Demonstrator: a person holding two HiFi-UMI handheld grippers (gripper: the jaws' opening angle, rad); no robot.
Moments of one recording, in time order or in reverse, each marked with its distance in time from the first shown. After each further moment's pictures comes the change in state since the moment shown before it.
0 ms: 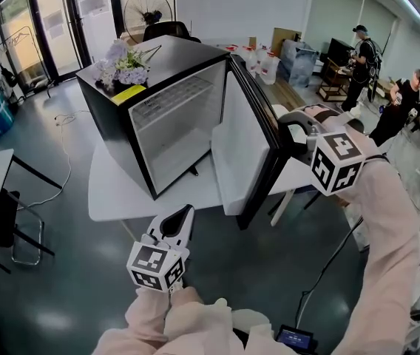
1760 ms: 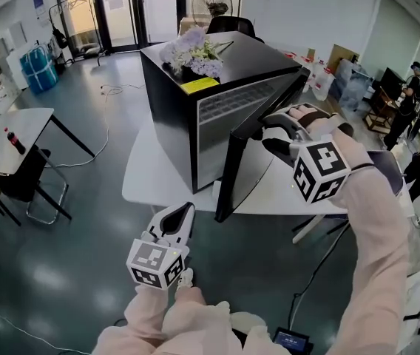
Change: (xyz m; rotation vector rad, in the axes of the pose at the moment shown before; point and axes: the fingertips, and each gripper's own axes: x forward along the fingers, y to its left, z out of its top) left arm -0.067 0.097 0.009 -0.034 -0.022 0.268; right arm 0.084 -0.079 0.155 -0.221 -0.234 -0.114
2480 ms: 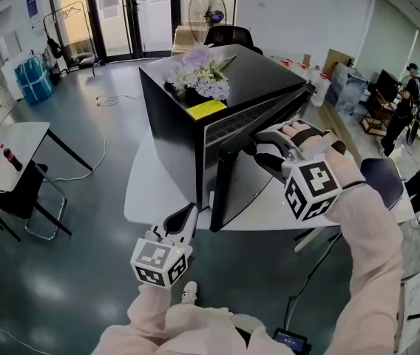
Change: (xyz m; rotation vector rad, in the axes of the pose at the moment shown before) left arm 0.047 0.040 0.018 0.008 -0.015 -0.040; right arm 0.036 -0.020 0.009 0.042 -0.008 -0.039
